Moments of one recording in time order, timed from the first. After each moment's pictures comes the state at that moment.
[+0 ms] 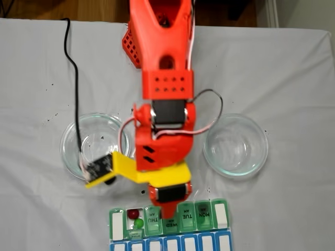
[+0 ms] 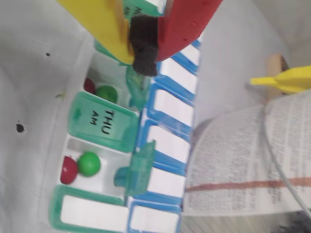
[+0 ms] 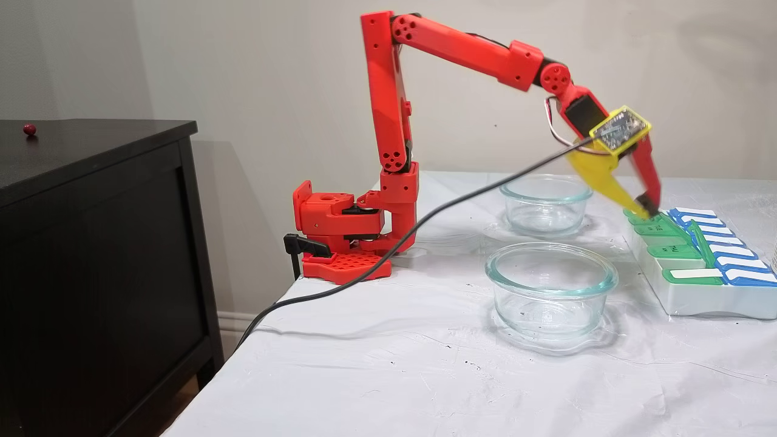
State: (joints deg) arm -1.9 123.0 122.9 21.8 -10.5
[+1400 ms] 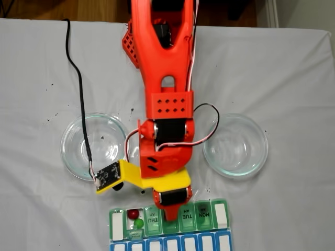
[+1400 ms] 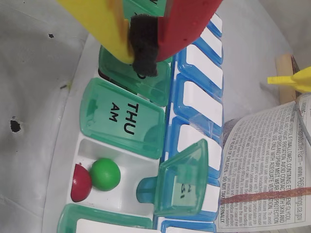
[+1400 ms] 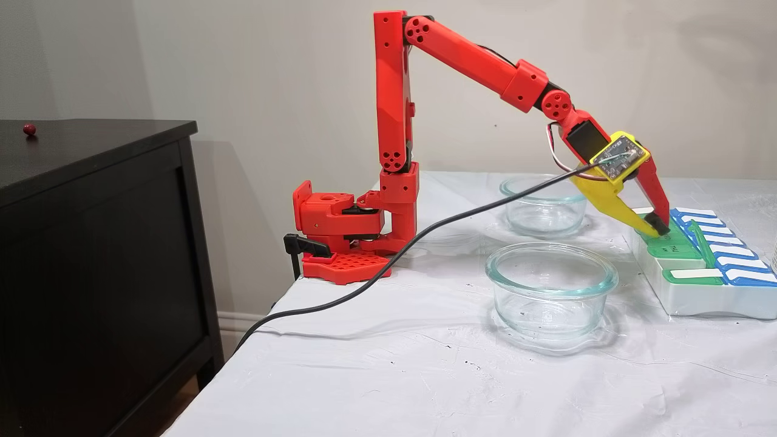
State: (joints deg) arm -3.8 109.7 123.5 17.1 -9.8
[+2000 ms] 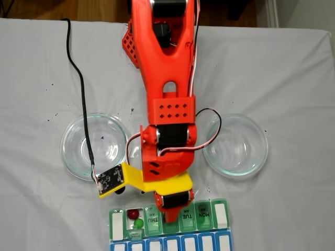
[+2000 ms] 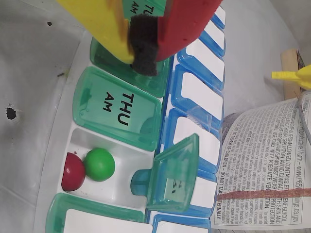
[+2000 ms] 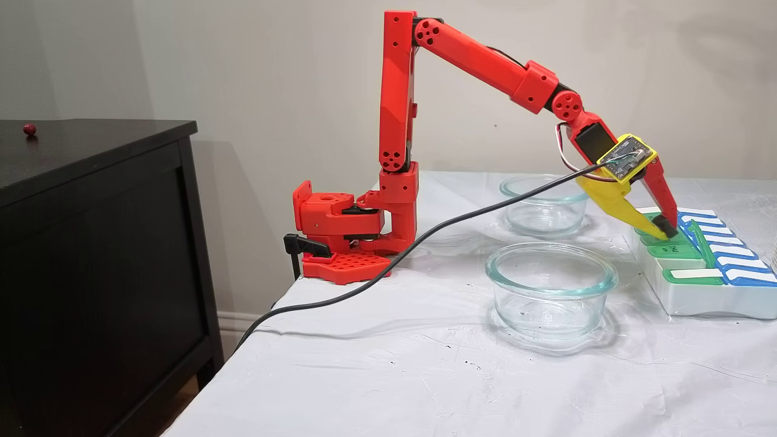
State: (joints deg) arm -6.6 105.3 121.5 24.5 -13.1
